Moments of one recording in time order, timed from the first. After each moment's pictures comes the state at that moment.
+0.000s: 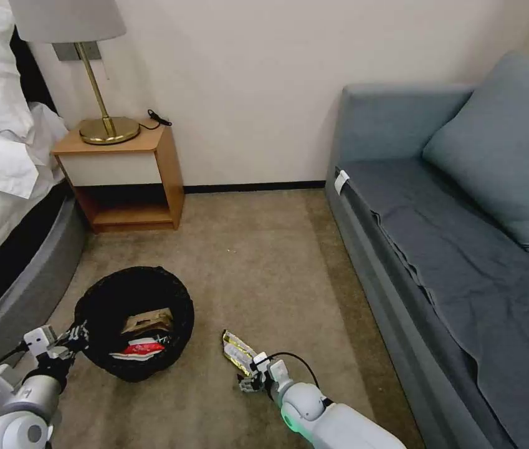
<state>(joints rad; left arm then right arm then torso) 1.54 -1.37 -1.01 -1.91 -0.70 0.34 0.12 -0.88 1.33 -0.43 1.10 0.48 -0.22 0.12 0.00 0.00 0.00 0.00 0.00</state>
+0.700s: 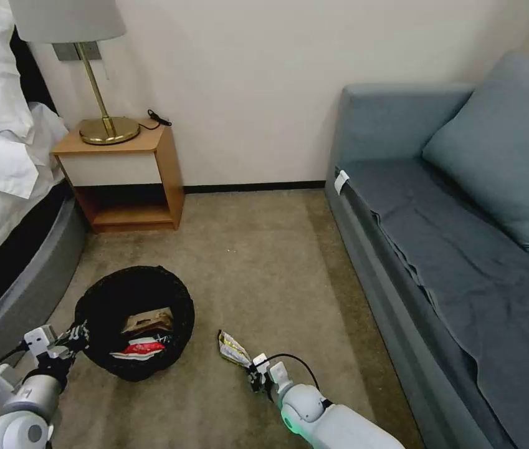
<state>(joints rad) 1.54 -1.37 -1.01 -1.92 -0.70 0.34 0.11 -0.88 1.34 -0.43 1.08 0.47 -0.20 0.11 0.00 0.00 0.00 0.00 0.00</state>
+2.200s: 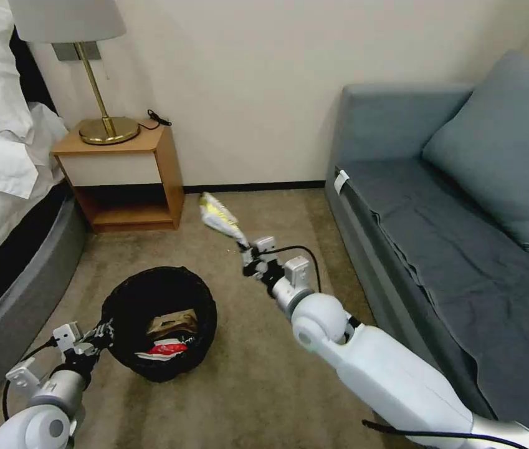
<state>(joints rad) 1.54 -1.38 -0.92 -1.95 -0.75 0.39 0.09 -0.70 1.14 -0.42 1.84 0.68 -0.23 0.28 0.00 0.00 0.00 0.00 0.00</state>
